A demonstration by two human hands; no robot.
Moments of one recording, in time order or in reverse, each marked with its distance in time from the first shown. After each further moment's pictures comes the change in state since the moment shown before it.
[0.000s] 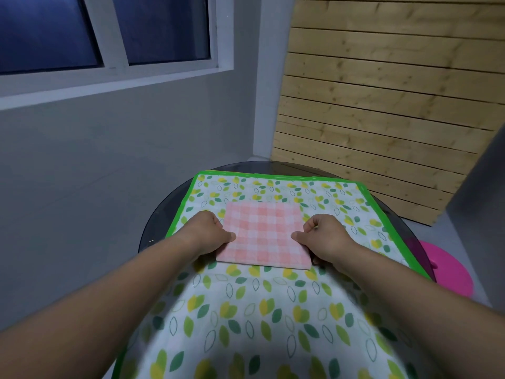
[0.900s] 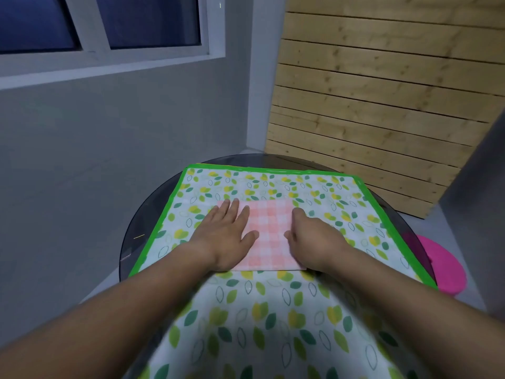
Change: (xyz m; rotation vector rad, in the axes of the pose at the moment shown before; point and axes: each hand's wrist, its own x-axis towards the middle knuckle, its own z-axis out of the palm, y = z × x) left_hand 0.033 -0.004 0.051 0.797 -0.067 0.490; right_hand -0.001 -0.008 0.009 -0.810 -0.049 -0.216
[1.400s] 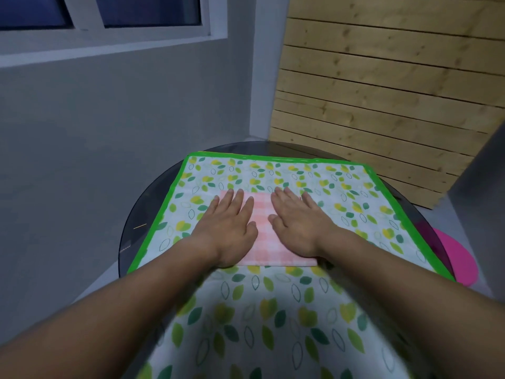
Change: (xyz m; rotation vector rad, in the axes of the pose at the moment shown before) left_hand -0.001 0.000 0.003 -0.012 0.005 0.012; right_hand 0.042 -0.005 0.026 -0.174 -0.072 -0.277
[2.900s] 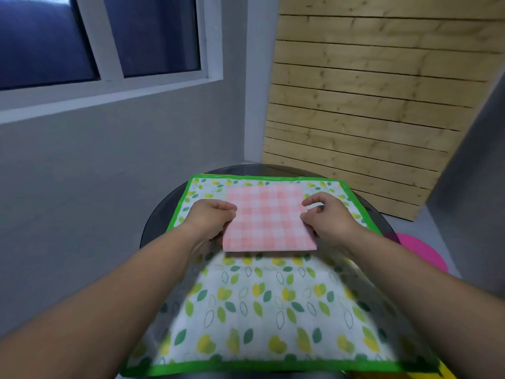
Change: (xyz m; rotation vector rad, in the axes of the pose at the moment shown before) left_hand -0.047 0.008 -0.057 -1.318 0.255 -0.420; right_hand -0.083 0.014 -0.052 1.077 0.398 0.422
